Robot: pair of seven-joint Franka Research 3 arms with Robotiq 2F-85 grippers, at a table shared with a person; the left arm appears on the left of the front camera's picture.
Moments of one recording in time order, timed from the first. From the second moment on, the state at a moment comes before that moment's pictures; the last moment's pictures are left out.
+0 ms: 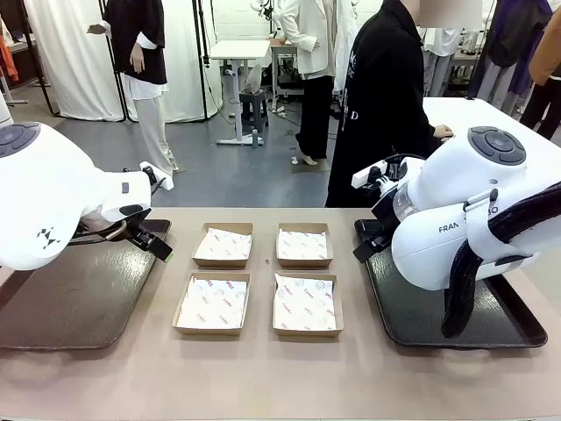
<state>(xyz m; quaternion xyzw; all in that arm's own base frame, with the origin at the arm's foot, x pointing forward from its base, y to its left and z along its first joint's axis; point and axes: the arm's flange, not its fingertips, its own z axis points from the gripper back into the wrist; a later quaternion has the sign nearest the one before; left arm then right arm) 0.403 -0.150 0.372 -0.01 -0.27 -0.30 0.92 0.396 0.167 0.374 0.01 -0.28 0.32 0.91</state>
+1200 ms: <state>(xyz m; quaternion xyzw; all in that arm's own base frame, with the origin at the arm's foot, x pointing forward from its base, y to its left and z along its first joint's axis) 0.347 -0.130 0.460 0.00 -0.19 -0.37 0.91 0.314 0.166 0.459 -0.06 -0.16 0.35 0.92</state>
